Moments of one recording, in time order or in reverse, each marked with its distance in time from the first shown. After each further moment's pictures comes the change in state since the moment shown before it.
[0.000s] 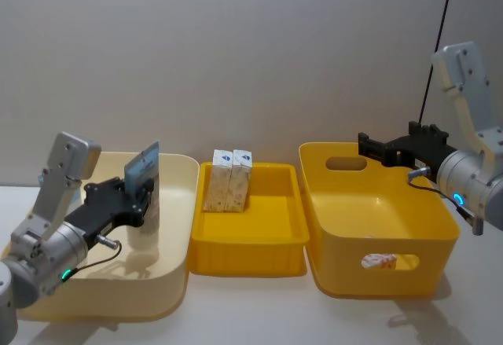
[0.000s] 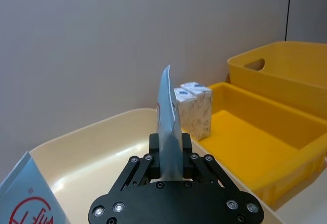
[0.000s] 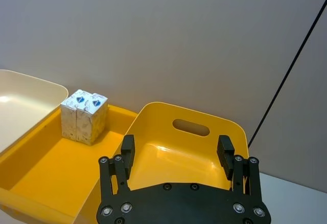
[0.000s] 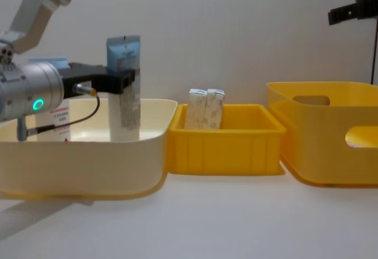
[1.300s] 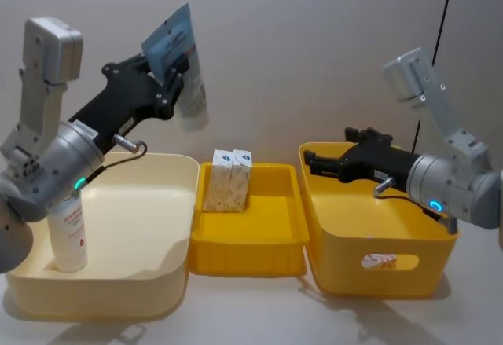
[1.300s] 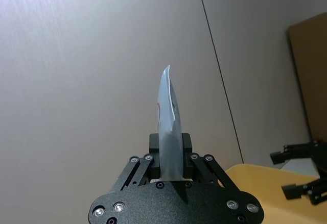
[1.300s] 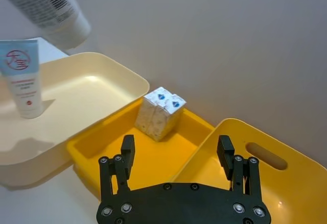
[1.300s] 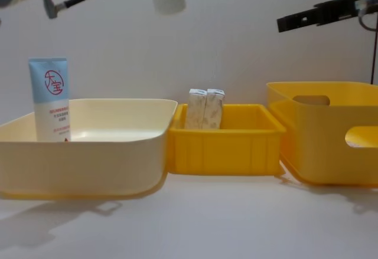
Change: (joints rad) left arm -0.094 -0.041 -0.039 -0.158 -0.073 -0.166 -0.113; right arm 0.060 0.074 -0.116 0.067 0.046 -0.103 0.286
